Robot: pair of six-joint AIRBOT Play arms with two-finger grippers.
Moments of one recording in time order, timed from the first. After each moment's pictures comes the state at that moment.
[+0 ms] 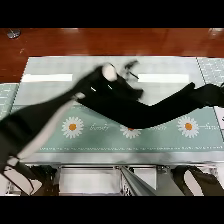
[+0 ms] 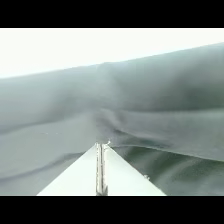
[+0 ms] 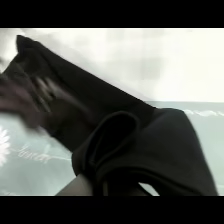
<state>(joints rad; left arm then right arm) -0.62 -1.79 1.69 0.93 -1.06 -1.56 -0.22 -0.73 1.04 -0.95 1.38 1.43</state>
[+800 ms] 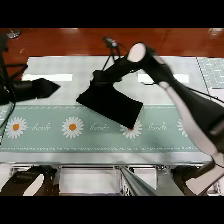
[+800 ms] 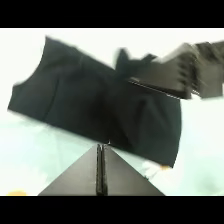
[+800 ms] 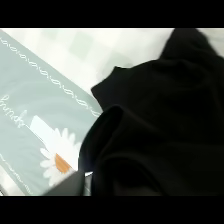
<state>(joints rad) -0.07 -0.75 0.93 1.03 -1.07 -1.52 0.55 -1.84 1.84 -0.91 1.10 1.57</state>
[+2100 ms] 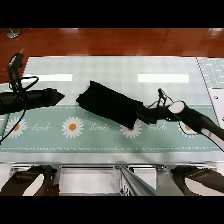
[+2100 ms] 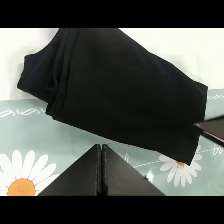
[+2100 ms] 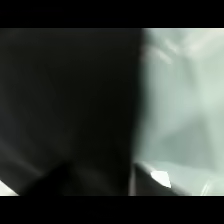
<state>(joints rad) -0.07 -0.77 0.82 1.03 -1.00 -1.51 0.29 -1.32 0.68 -0.67 0.67 1.59</state>
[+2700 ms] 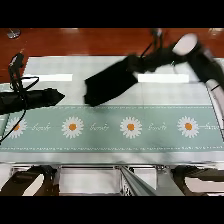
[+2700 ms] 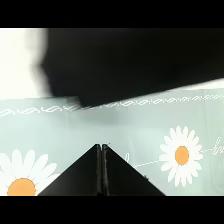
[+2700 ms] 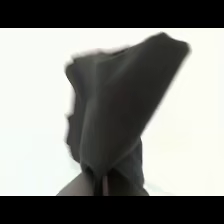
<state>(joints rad) -0.07 -0.77 0.82 1.03 -1.00 -1.51 0.24 -1.51 1.66 -1.00 1.12 1.61</state>
